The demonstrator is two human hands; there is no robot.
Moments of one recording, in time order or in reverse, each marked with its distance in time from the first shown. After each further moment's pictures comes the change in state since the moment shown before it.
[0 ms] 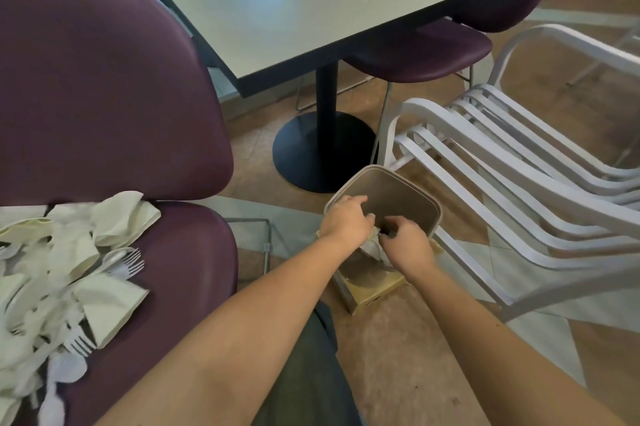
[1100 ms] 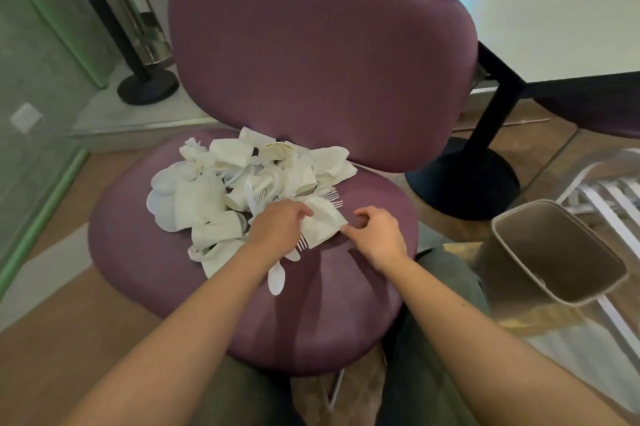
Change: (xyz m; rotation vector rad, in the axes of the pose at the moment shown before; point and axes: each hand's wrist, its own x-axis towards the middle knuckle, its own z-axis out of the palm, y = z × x) left_hand -0.221 -0.297 -0.212 0.144 0.340 -0.265; right_hand -0.160 -0.218 0.189 -0.067 -0.254 -0.424
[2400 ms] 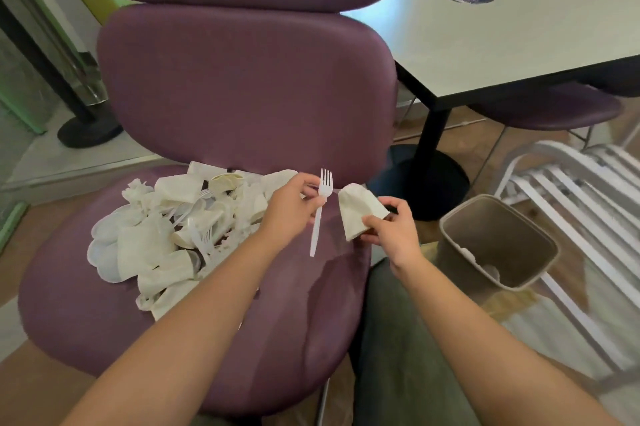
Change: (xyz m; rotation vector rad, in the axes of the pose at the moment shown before) left_hand 0.031 0.112 -0.017 -0.686 0.045 0.144; right_hand 0.003 0.036 -0.077 0.896 0.221 0.172
